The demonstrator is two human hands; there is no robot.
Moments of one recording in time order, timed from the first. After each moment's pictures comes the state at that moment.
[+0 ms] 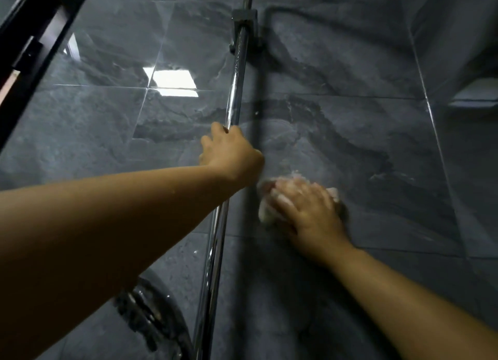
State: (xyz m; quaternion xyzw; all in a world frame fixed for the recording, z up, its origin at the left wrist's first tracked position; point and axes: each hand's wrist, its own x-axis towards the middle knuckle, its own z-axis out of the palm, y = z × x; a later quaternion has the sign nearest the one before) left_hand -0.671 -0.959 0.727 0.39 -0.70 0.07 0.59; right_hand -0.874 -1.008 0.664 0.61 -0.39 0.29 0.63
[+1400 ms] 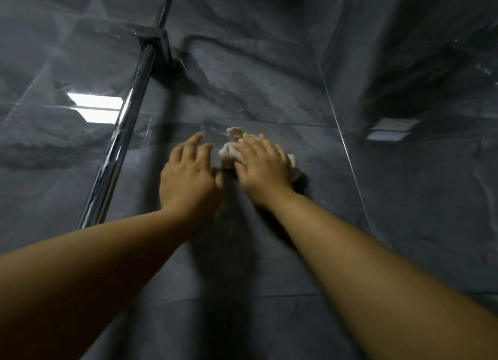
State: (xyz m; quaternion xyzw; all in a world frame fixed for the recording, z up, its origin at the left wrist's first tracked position) left_hand -0.782 -1.006 0.760 0.27 -0.67 0.25 0.65; right_hand -0.925 -0.982 0.806 0.52 -0.49 0.38 0.59
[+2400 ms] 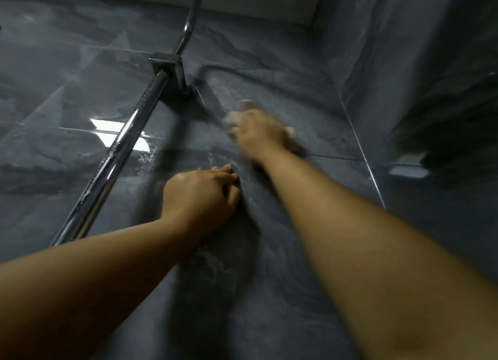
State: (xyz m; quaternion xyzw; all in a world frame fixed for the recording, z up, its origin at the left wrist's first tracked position) left_hand -0.786 -1.018 0.804 0.24 -0.64 0.34 0.65; right_hand -0.900 -0.998 0.954 0.49 -0.47 0.43 0.59
